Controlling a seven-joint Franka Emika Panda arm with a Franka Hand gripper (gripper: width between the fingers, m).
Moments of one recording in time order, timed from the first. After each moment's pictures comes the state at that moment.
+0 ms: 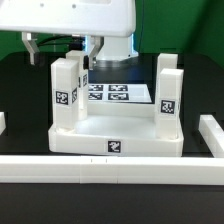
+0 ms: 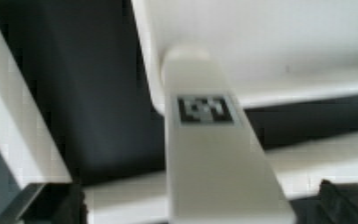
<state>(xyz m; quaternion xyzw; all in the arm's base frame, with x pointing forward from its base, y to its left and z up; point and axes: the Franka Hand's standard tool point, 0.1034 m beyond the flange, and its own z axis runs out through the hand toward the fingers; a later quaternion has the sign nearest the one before) 0.565 -0.100 0.126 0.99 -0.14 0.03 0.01</state>
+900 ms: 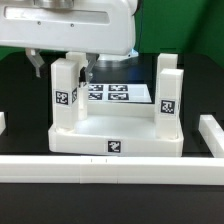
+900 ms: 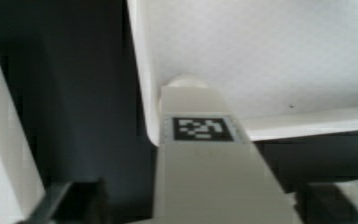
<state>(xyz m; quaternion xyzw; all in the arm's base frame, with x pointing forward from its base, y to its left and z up) 0.574 -0.098 0.114 0.99 -0.13 -0.03 0.00</state>
